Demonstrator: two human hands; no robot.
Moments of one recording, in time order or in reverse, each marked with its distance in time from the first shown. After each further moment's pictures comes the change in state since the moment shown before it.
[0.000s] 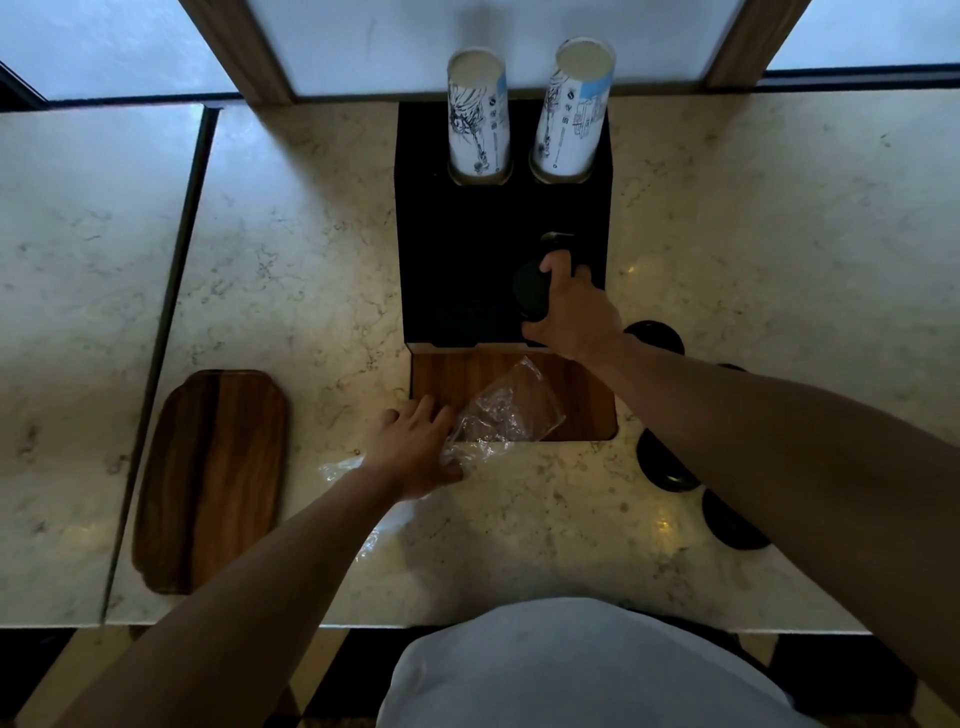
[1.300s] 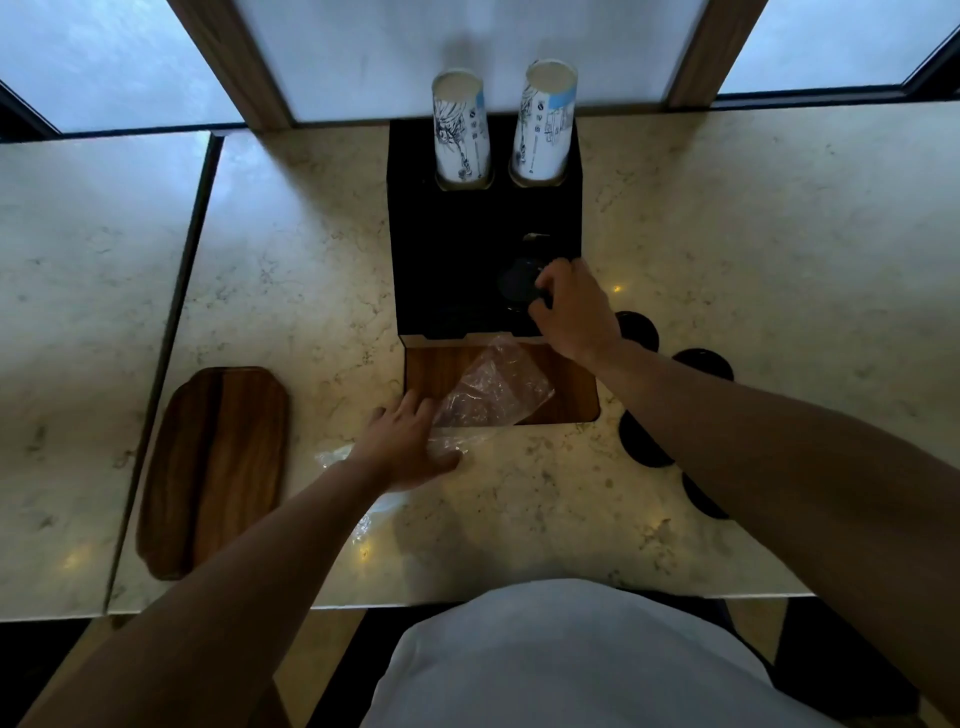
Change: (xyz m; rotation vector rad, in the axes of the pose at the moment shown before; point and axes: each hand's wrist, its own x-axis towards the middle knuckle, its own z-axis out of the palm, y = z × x) left_hand -0.024 0.002 -0.006 -0.065 0.039 -0.030; right_hand -0.048 -0.001 -0.027 0.198 0.166 -0.054
